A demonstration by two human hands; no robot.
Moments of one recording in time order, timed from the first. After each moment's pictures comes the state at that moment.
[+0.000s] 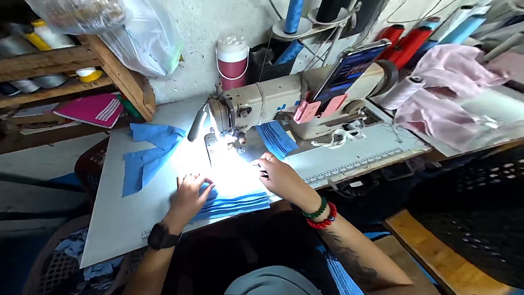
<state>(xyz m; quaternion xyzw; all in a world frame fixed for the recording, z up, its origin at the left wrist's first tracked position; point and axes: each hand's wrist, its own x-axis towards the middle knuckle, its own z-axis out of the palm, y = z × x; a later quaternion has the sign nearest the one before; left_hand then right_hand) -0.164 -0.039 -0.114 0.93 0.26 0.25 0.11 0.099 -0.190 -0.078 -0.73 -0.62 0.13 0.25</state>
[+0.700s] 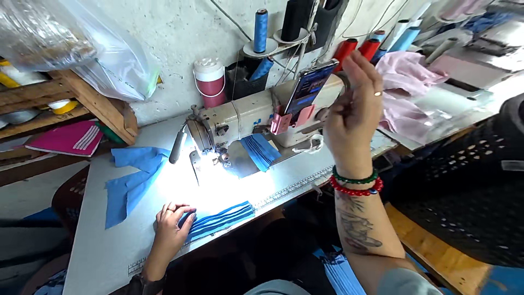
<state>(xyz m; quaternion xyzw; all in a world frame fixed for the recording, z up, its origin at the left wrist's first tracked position) -0.190 -0.046 -0.133 0.90 0.29 0.29 0.17 0.191 -0.241 0.042 -0.67 -0.50 -0.29 0.47</state>
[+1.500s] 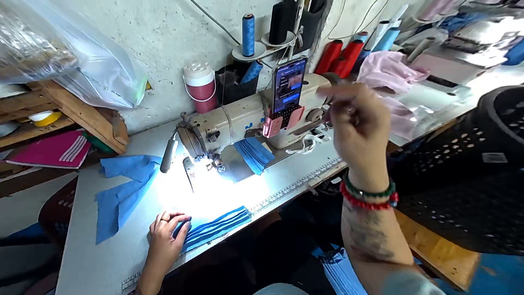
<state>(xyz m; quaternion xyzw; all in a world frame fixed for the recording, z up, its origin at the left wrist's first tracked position) -0.192 -0.045 -0.138 0.90 0.28 0.31 0.16 0.194 -0.268 0.049 -0.63 -0.54 -0.21 0.52</state>
